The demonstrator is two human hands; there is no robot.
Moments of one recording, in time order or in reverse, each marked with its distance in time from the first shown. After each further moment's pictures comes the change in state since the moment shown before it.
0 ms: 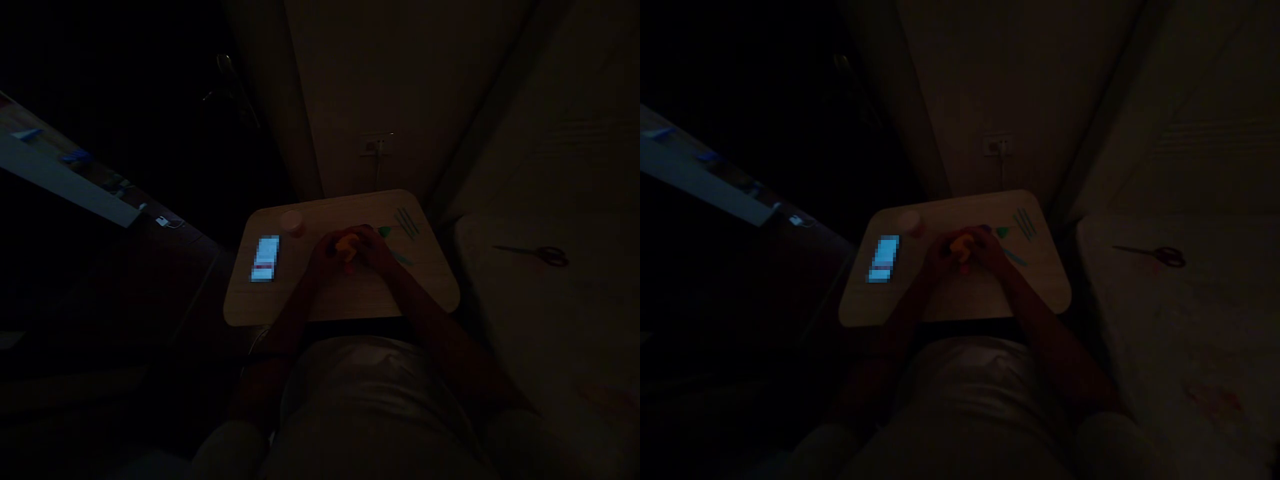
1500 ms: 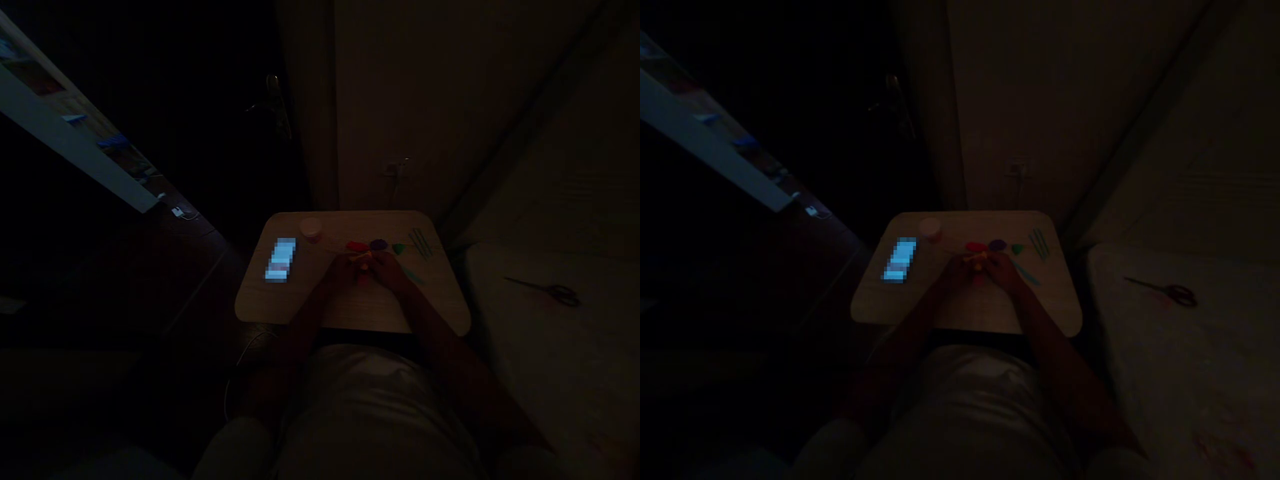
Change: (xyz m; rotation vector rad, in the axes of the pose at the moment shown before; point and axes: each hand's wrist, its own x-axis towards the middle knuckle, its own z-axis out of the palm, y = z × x) left_hand -0.011 0.034 0.002 0.080 -0.109 -0.166; right_hand -0.008 -0.013 0.007 -0.056 -0.085 0.173
